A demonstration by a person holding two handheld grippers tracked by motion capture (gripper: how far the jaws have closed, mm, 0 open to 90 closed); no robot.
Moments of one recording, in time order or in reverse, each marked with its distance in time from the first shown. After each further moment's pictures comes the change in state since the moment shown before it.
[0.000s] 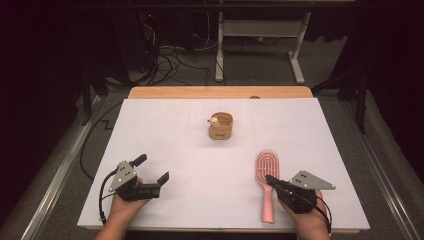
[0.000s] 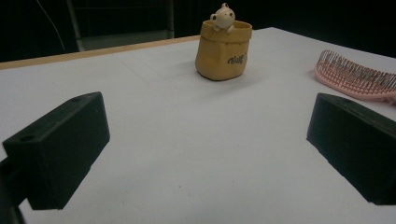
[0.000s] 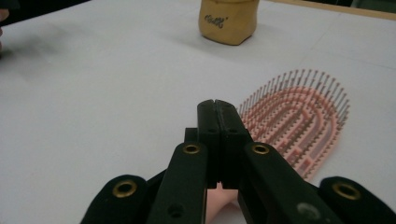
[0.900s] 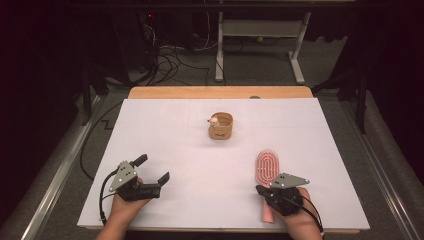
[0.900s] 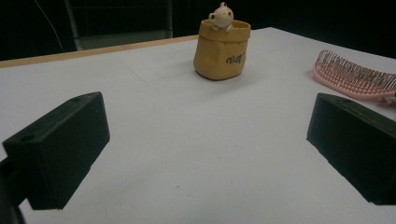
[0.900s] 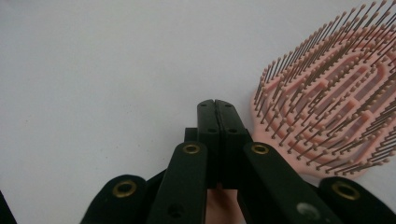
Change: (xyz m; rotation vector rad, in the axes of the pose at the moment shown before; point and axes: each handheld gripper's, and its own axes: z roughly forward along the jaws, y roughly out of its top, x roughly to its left) left arm 0.000 -0.001 0.001 0.002 -0.009 -0.003; right arm 0.016 -0.003 0.025 0.255 0.022 -0.054
